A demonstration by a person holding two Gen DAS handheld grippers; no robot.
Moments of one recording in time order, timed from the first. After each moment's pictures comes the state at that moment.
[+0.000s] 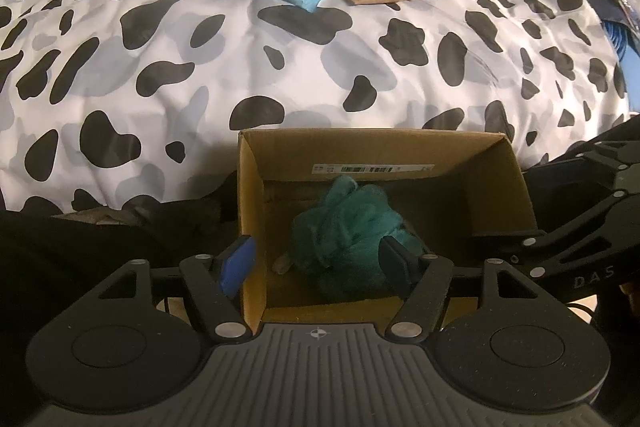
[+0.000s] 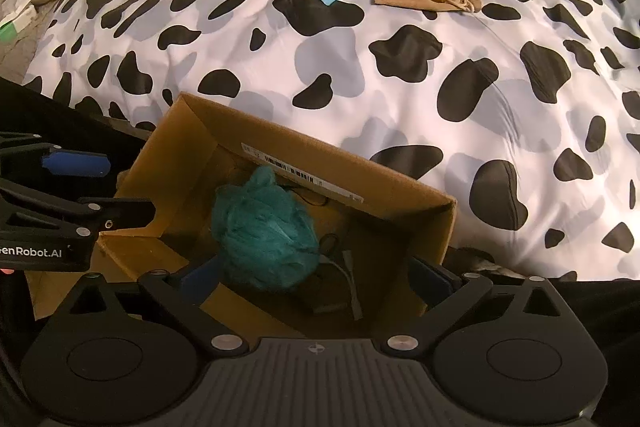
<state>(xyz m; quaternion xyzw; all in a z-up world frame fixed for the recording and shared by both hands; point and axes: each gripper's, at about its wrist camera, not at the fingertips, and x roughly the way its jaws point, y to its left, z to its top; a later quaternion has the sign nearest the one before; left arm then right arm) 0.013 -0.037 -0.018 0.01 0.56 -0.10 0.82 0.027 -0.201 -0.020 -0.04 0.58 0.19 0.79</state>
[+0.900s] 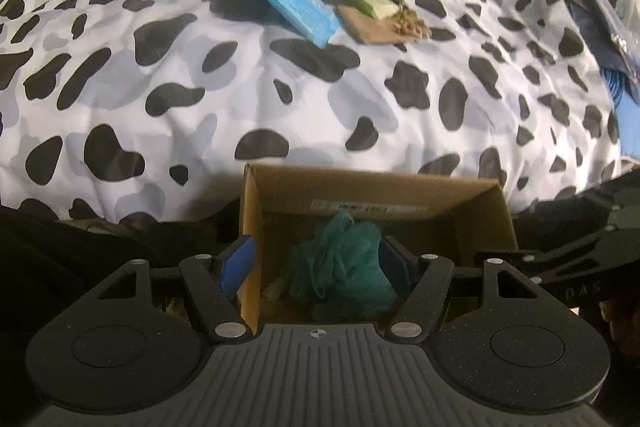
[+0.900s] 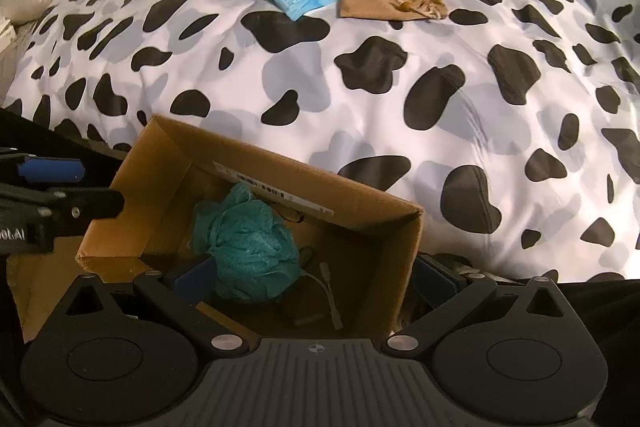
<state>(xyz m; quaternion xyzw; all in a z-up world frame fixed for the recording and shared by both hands) 0.020 -0.027 -0.004 -0.04 0.53 -0.09 0.84 0.031 -0.218 -0.015 -0.03 0.57 0.15 0.81</state>
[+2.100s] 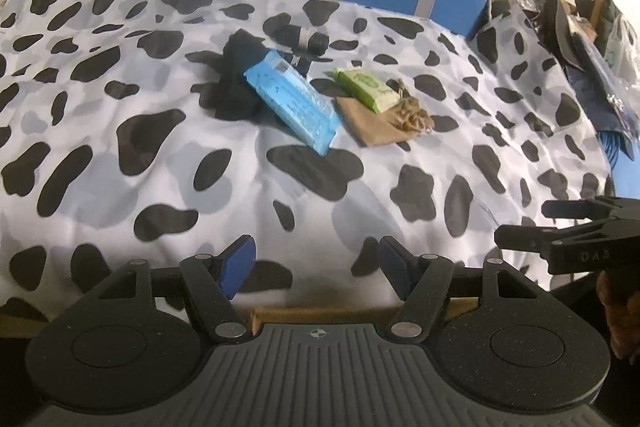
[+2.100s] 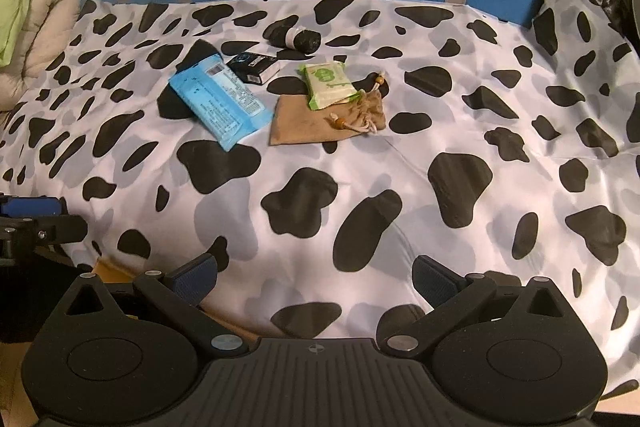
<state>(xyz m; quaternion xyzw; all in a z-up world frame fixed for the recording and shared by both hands) 0.086 -0.014 0.007 -0.06 0.45 -0.11 0.89 0.108 -0.253 0.003 0.00 0.47 0.12 0.88</state>
